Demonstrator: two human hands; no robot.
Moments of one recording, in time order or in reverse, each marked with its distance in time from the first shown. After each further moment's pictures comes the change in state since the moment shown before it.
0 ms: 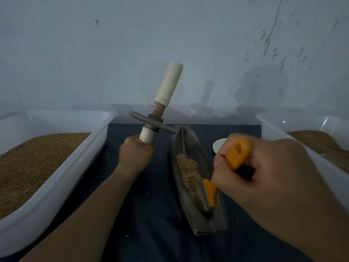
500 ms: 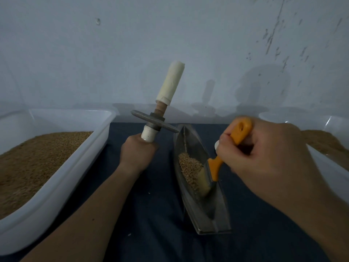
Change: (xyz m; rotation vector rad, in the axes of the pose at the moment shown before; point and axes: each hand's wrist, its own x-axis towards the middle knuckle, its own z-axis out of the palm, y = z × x) left_hand 0.001 -0.001 0.000 0.011 0.005 0.004; right_hand 0.018 0.014 0.008 -0.005 0.083 0.085
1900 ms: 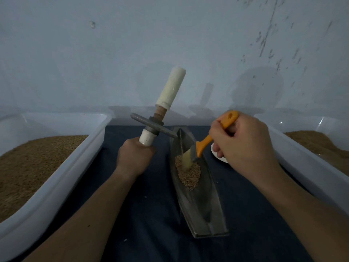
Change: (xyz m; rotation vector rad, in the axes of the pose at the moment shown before) left_hand 0.000 0.000 0.001 0.043 -0.027 0.014; right_hand 0.027 0.049 0.043 0.234 0.095 0.238
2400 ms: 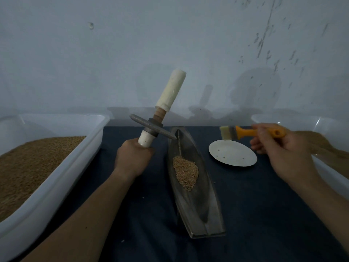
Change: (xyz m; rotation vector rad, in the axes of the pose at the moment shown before) left_hand -0.004 0.003 -0.001 0.028 -0.016 -0.001; right_hand -0.010 0.102 -0.061 0.086 0.096 0.155
